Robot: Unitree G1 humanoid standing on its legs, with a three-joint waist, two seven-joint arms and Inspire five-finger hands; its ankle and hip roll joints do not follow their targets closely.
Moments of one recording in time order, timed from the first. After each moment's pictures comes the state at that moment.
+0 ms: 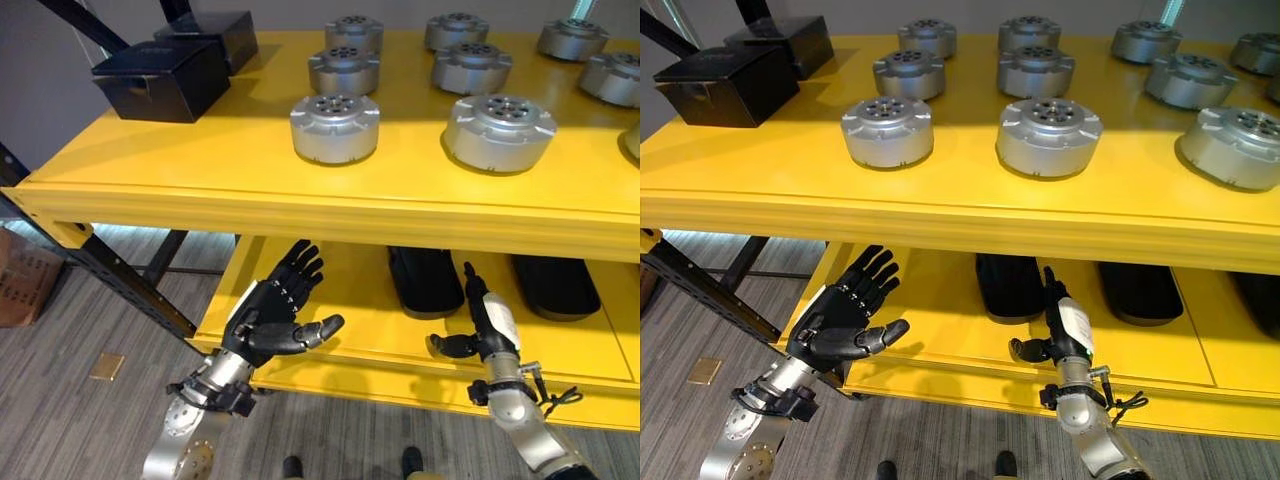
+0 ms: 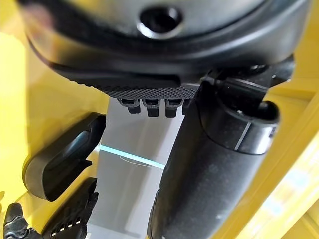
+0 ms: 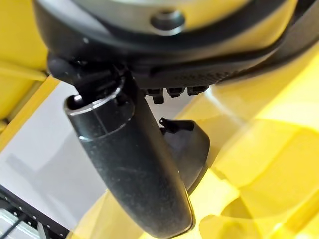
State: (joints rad) left arm 0.18 0.46 -0.15 -0.17 -0.77 -0.19 -0.36; right arm 0.02 -0.48 0.26 0.20 -0.25 -0.09 -0.42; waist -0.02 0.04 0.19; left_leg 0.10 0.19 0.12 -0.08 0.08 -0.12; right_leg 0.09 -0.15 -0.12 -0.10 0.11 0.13
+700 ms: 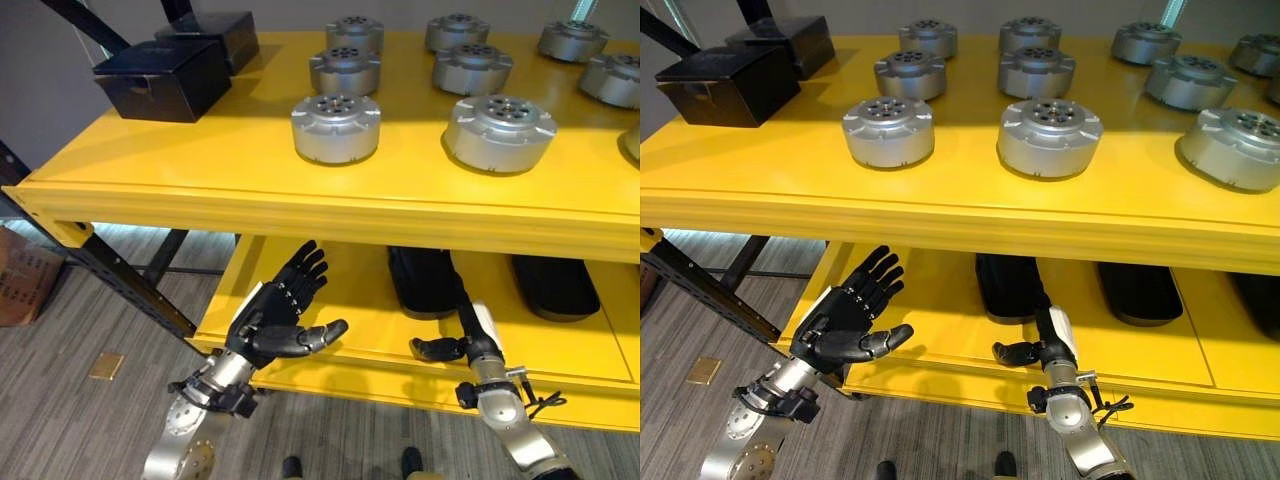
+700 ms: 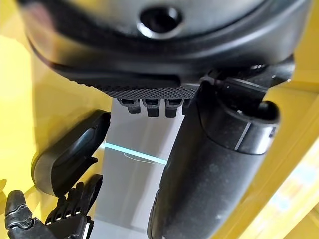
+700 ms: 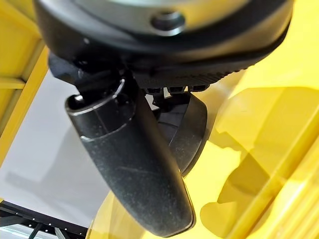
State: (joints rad) left arm 0.18 0.45 -0.15 -0.17 -0.74 -0.17 -0.38; right arm 0.02 -0.44 0.26 0.21 -0.10 -0.09 -0.34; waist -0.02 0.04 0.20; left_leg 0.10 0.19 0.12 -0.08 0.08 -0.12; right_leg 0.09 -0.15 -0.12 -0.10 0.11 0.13
